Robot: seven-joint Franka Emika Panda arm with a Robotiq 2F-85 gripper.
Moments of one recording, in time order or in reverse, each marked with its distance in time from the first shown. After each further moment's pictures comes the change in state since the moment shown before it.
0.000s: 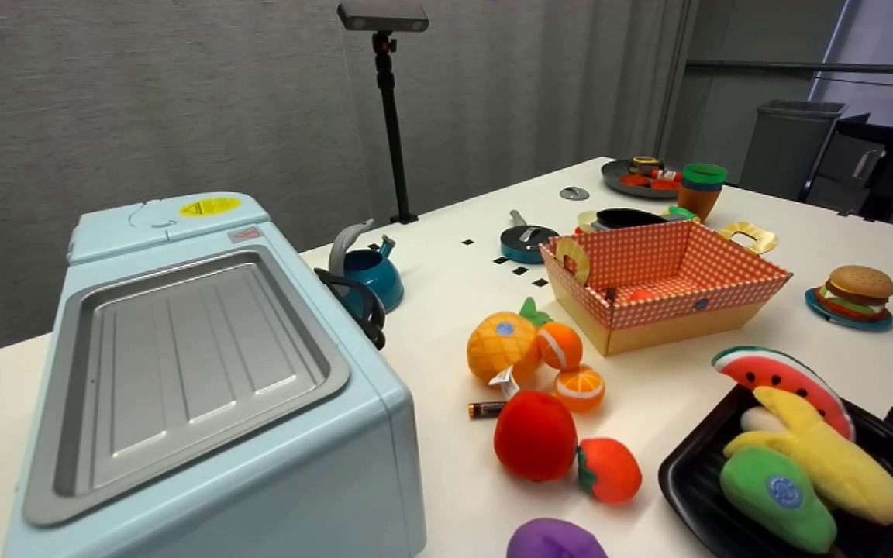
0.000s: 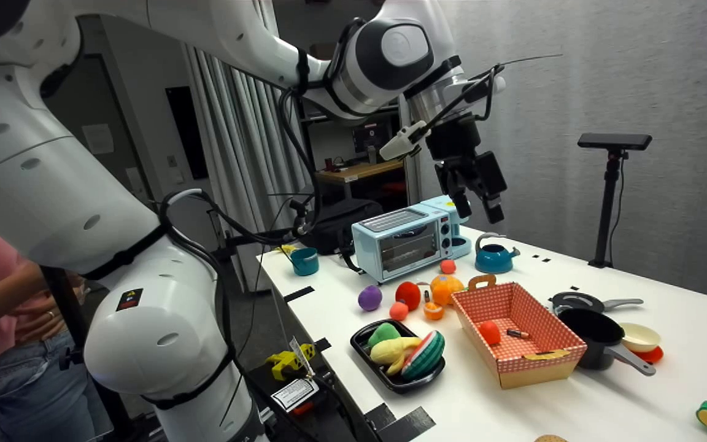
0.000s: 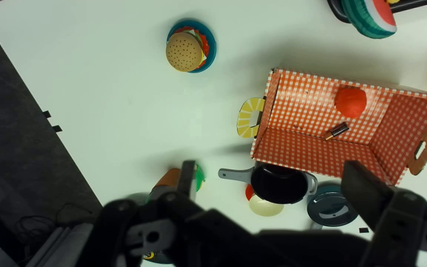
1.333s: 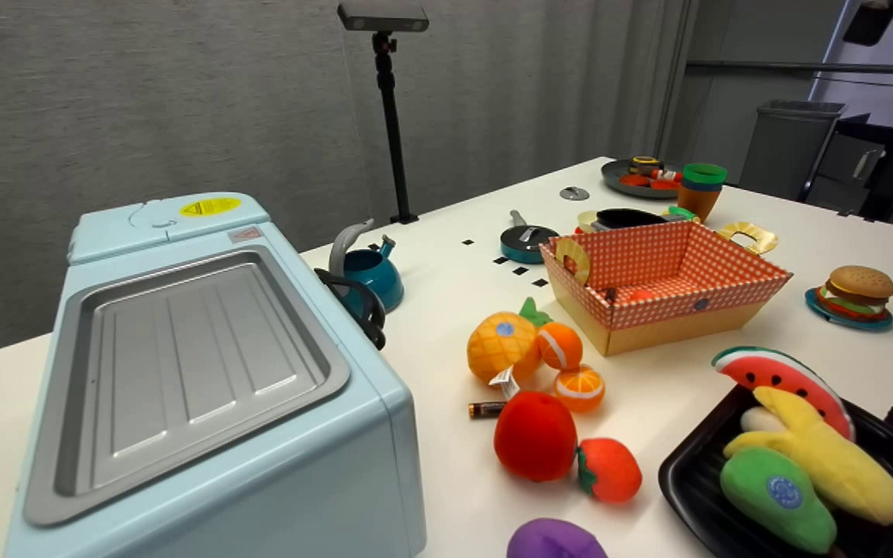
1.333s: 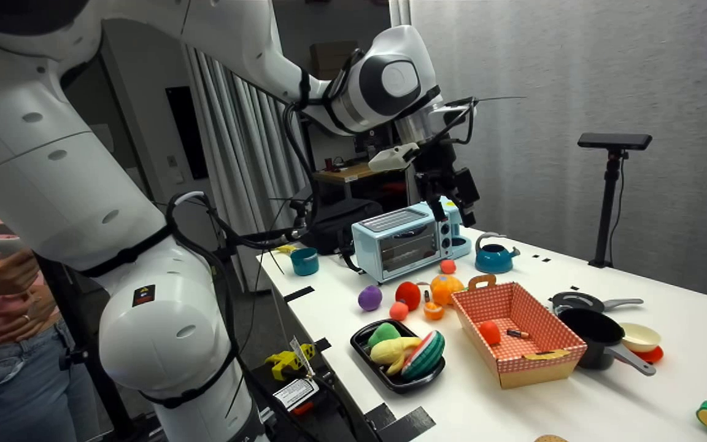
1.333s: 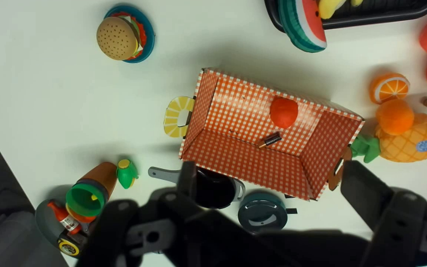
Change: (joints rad) arm 0.124 0.096 0.030 0.011 0.048 0.080 -0.001
